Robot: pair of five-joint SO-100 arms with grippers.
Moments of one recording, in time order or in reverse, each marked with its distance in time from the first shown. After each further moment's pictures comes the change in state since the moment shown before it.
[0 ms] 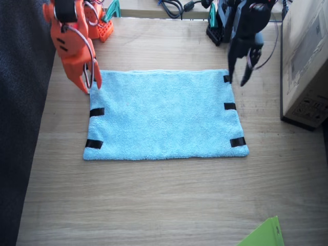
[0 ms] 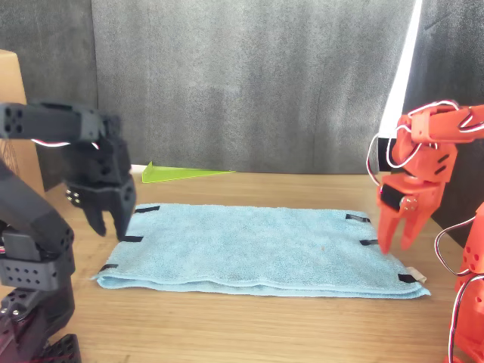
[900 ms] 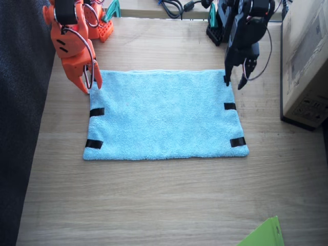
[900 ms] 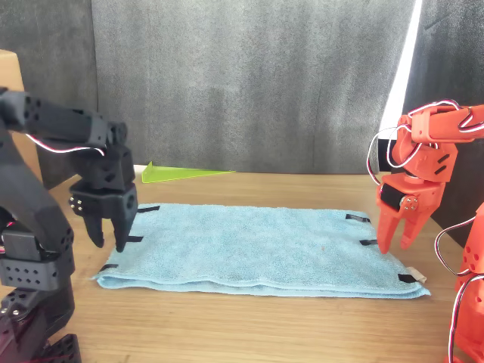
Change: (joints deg) arm 0 1.8 -9.3 -5.0 1.1 0.1; arm 1 0.1 -0.7 0.0 -0.4 0.4
